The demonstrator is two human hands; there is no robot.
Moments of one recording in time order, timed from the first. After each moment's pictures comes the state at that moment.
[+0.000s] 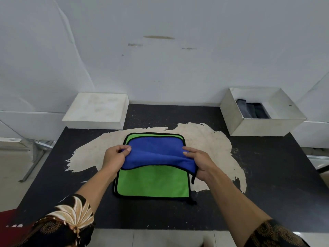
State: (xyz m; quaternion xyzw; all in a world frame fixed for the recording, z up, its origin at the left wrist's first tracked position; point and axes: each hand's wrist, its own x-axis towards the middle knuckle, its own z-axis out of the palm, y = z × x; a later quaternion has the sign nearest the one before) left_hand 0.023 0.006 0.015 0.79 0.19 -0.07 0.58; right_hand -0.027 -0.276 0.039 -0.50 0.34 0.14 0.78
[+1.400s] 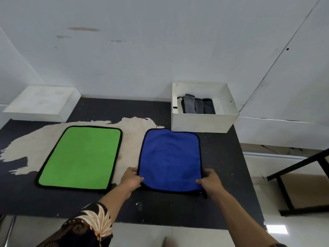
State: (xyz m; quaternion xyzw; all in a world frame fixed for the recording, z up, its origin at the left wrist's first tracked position) left_hand -0.089 -0.342 -0.056 0.77 0.28 -0.26 0.52; right_hand -0.136 -0.636 -0.046 -0.75 0.38 0.18 0.51
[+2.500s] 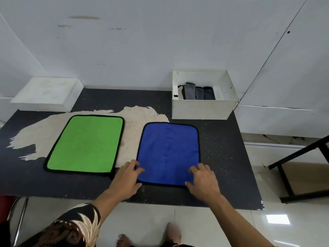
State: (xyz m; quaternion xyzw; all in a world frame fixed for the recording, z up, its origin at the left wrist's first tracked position) left_hand -0.153 -0.300 -0.051 0.97 -0.22 -0.11 0.06; right_hand -0.200 -0.599 -0.038 -0.99 0.03 0.12 0.12
